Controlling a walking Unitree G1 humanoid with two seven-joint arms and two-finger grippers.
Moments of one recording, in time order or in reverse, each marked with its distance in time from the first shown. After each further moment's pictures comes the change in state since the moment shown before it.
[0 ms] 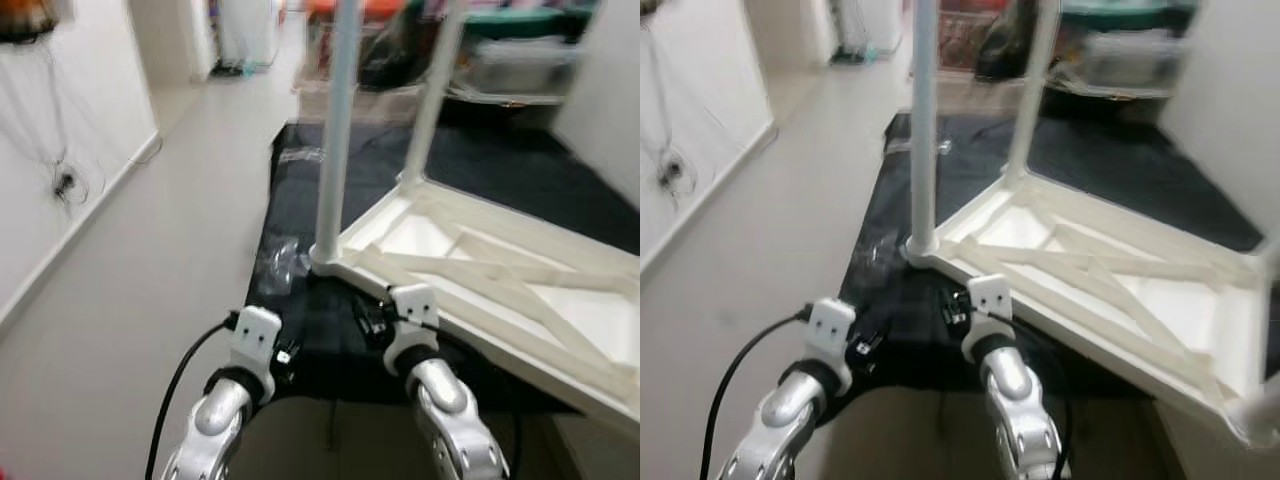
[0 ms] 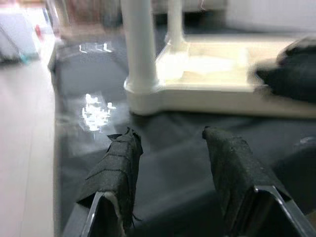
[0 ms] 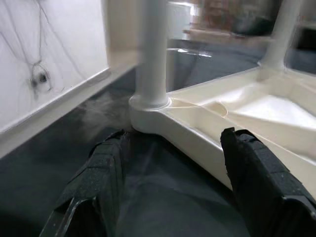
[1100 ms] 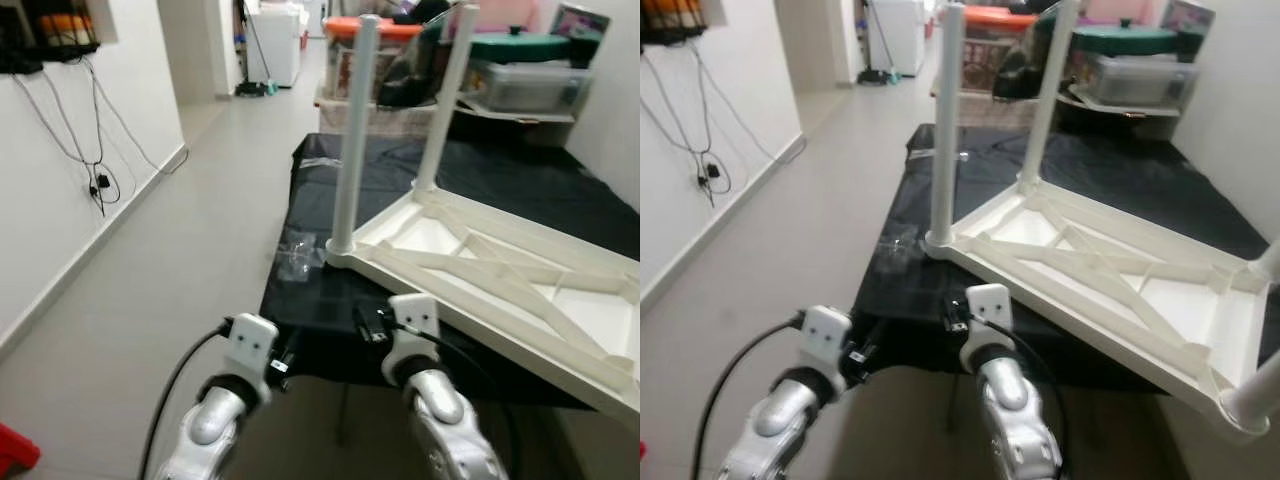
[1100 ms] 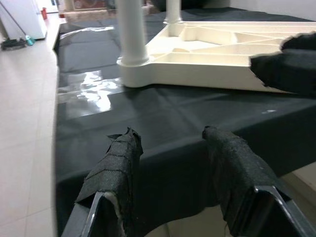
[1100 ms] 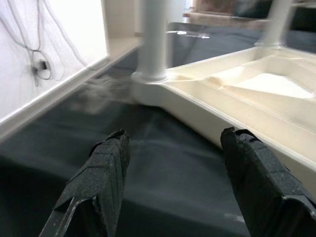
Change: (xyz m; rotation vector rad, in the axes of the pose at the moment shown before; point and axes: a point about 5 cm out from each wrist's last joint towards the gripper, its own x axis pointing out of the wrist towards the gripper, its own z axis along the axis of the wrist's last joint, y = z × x) left arm -0.009 -0.002 -0.008 -0.016 0.041 0.015; right arm 0.000 -0.001 0.001 -0.010 0.025 -0.026
